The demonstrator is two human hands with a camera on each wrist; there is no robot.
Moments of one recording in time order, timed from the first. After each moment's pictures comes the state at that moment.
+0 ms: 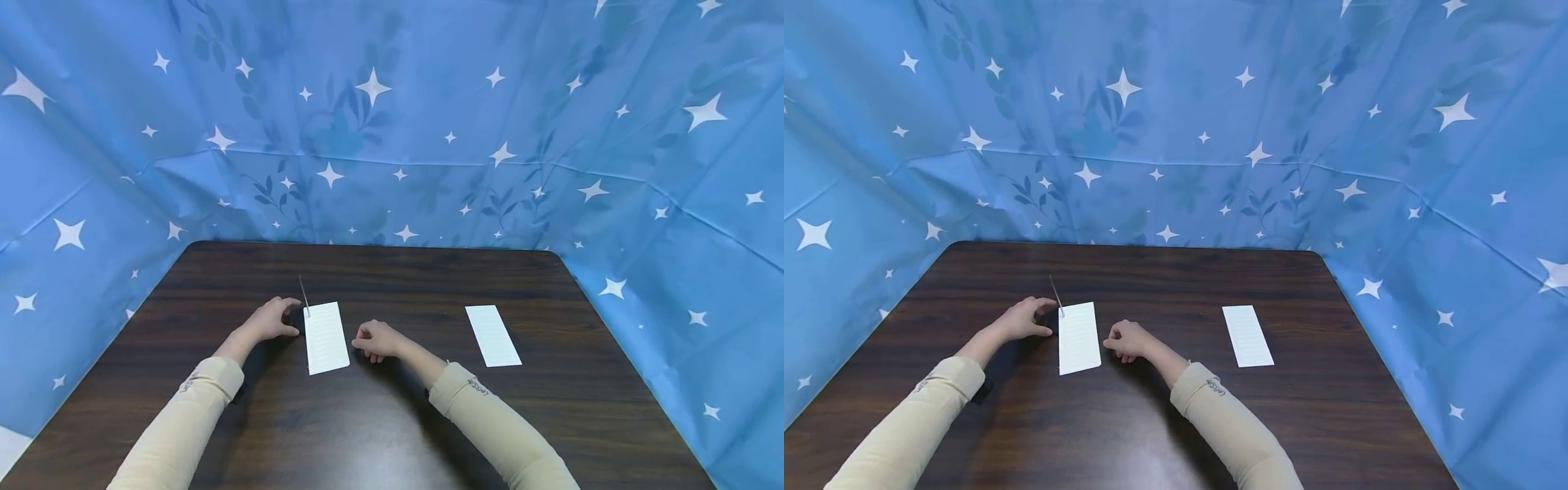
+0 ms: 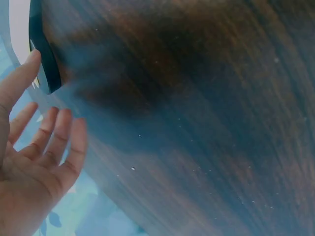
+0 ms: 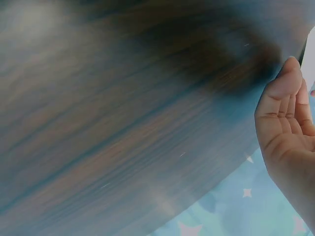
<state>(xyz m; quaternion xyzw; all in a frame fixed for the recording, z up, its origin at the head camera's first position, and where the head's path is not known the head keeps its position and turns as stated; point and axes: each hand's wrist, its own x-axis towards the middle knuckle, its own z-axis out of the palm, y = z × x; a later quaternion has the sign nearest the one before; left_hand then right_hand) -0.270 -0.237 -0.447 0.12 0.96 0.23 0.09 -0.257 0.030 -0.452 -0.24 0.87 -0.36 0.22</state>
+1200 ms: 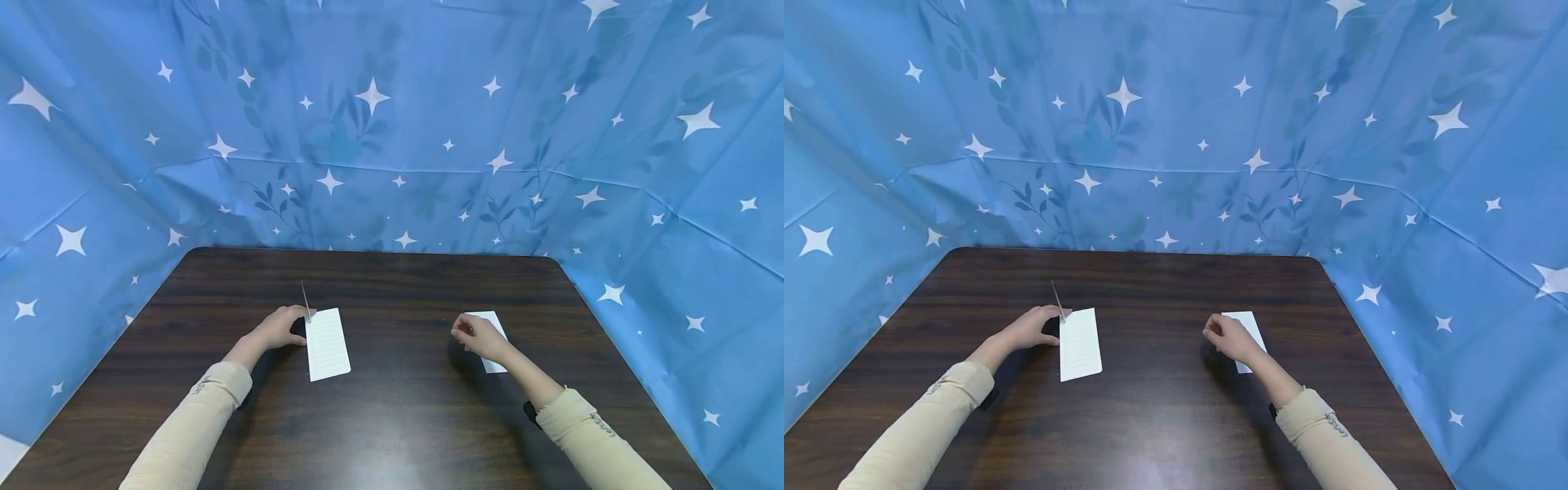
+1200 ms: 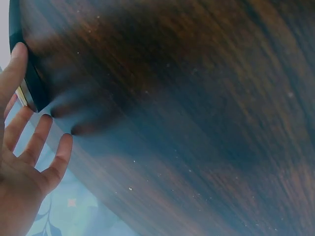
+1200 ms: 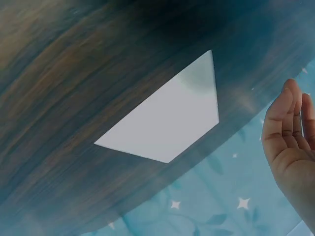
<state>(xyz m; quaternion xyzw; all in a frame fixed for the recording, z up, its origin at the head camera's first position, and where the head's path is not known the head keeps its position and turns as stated) -0.277 -0.227 -0.461 0.21 0.96 0.18 0.05 -0.249 0.197 -0.438 -0.20 0.92 -0.33 0.05</state>
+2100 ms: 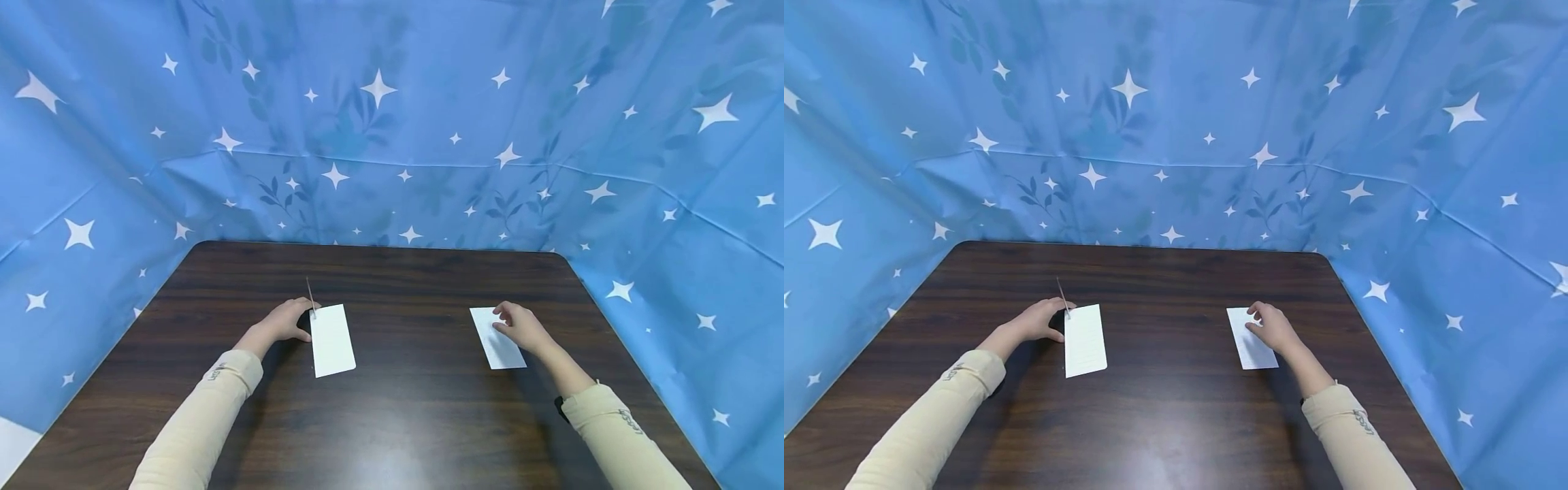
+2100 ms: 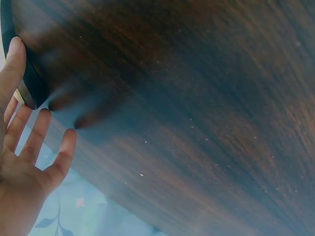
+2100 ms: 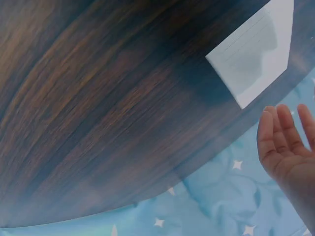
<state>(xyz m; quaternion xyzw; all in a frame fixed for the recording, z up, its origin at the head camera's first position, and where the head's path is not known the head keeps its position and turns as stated) -0.278 -0.222 -0.453 0.21 0.96 0.15 0.07 -0.266 0.251 -0.441 -0.14 0.96 -0.23 0.00</state>
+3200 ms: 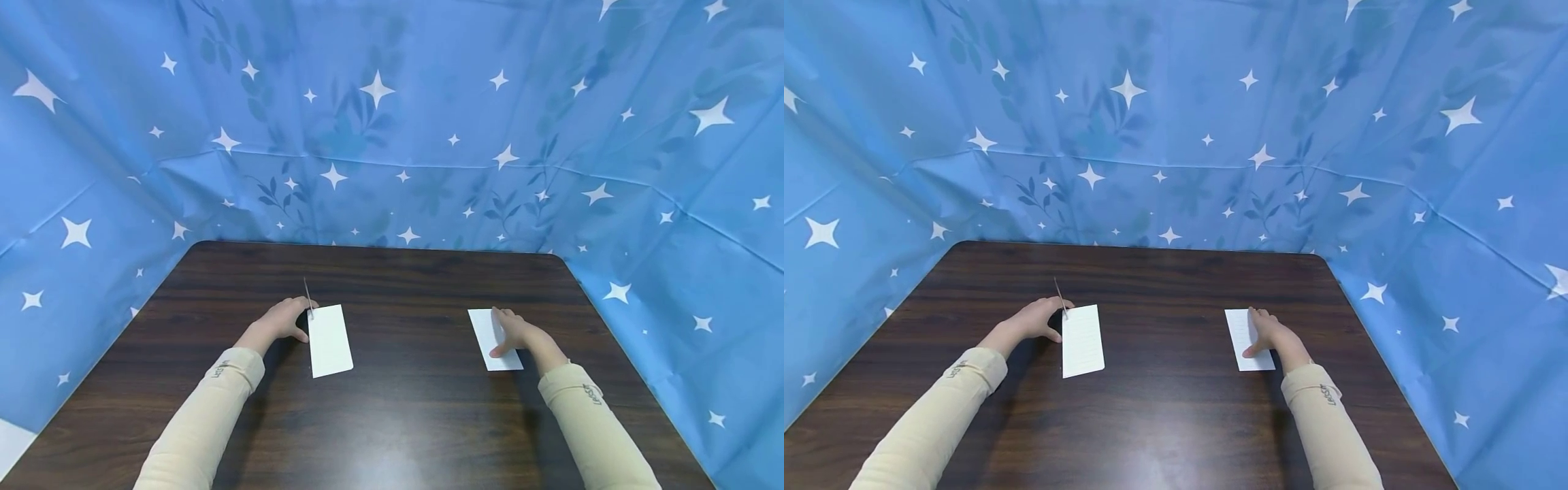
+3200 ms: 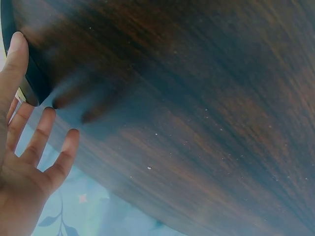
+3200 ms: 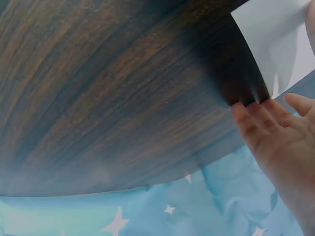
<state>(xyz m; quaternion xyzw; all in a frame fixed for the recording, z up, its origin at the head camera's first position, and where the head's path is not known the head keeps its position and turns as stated) -0.284 -0.221 -0.452 0.19 0.97 0.16 0.08 -0.279 0.255 -0.443 -0.12 0.97 -0.13 0.19</state>
